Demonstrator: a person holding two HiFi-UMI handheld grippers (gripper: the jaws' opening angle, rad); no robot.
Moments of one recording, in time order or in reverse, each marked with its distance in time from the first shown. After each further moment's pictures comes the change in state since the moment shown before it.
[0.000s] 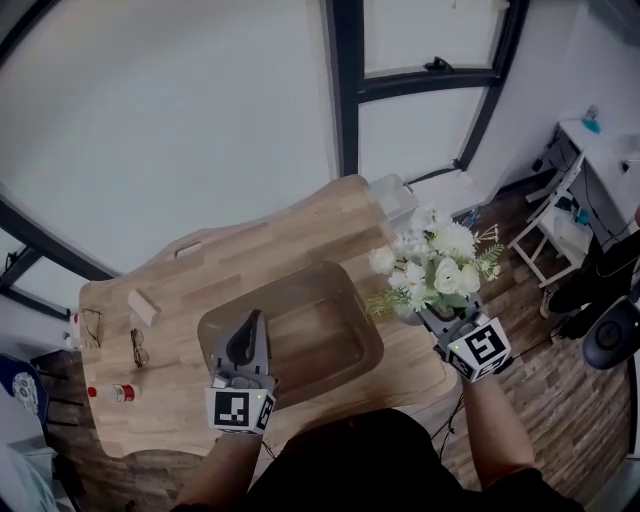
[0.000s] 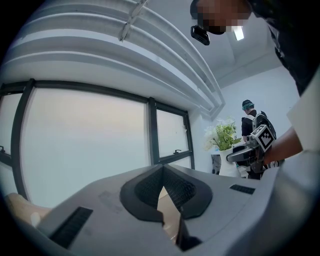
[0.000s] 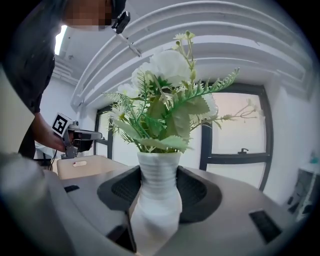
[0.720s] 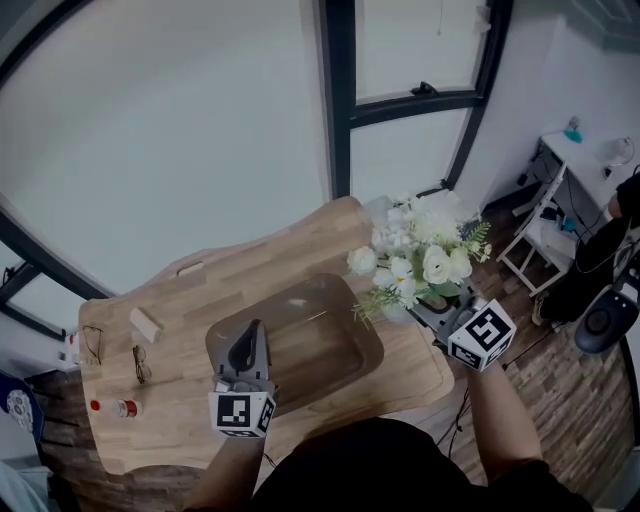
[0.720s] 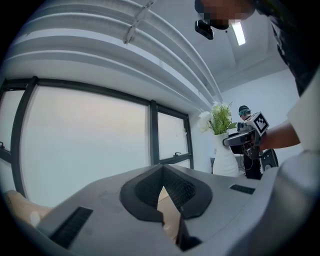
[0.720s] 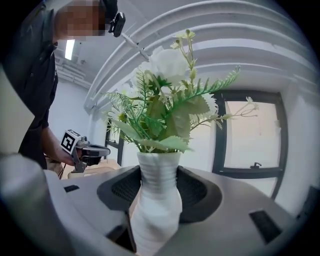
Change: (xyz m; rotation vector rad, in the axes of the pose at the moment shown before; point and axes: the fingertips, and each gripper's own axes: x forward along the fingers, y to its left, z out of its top) left arm -0.015 0.014 0.003 -0.028 -0.020 -0.012; right arm 0.004 0.031 0.084 -0.088 -0.052 0.119
